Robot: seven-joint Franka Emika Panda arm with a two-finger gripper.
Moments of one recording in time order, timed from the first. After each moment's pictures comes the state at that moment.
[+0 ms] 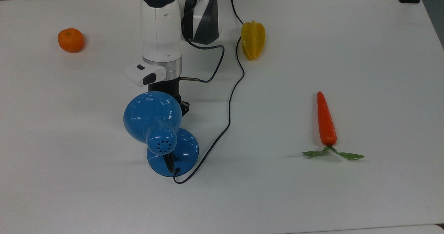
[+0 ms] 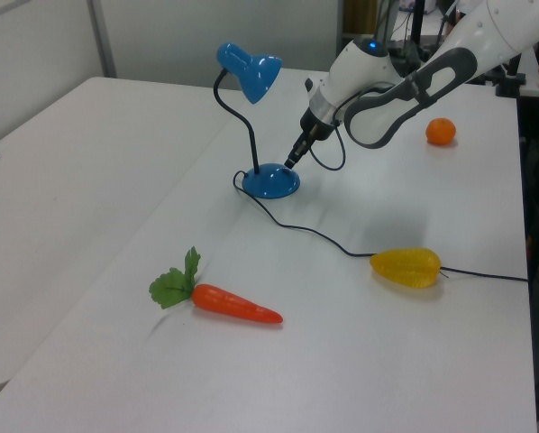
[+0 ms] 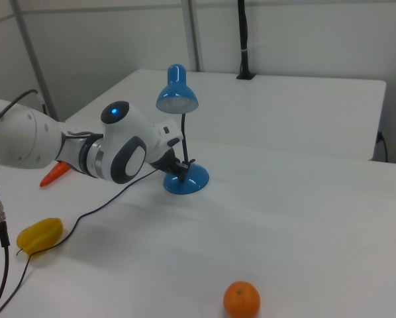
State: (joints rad) arm 0.12 0.52 -0.11 -1.78 0.05 2.86 -0.06
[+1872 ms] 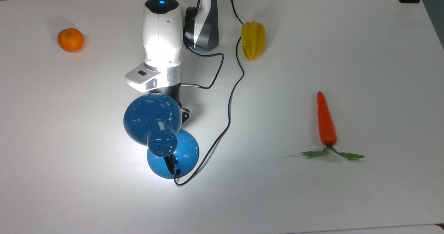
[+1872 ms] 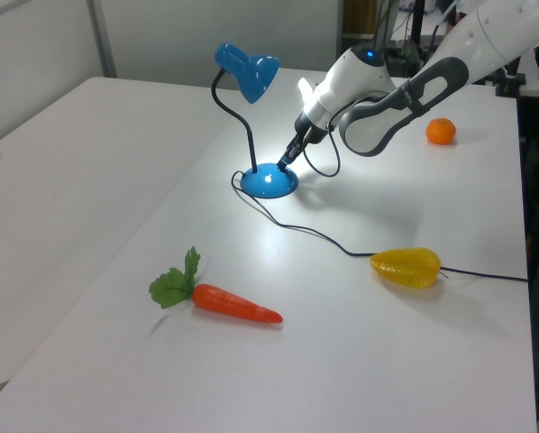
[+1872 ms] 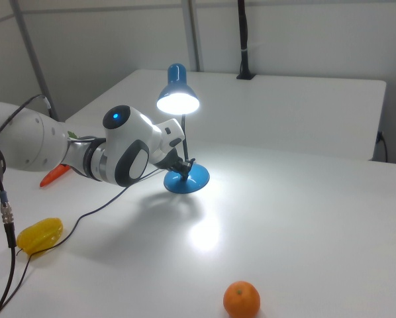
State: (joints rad) arm 0.12 0.58 -0.11 -1.74 0.04 2.92 -0.07
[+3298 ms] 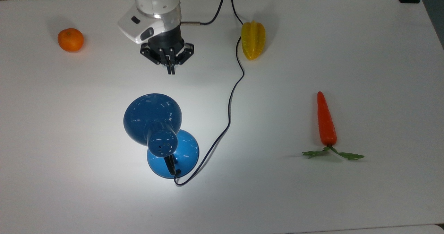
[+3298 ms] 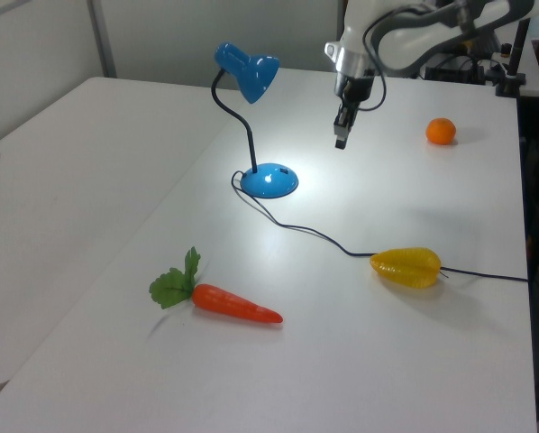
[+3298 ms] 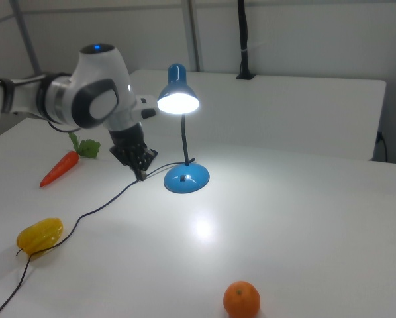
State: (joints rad) arm 0.12 0.20 -0.11 -1.82 0.03 2.15 -0.07
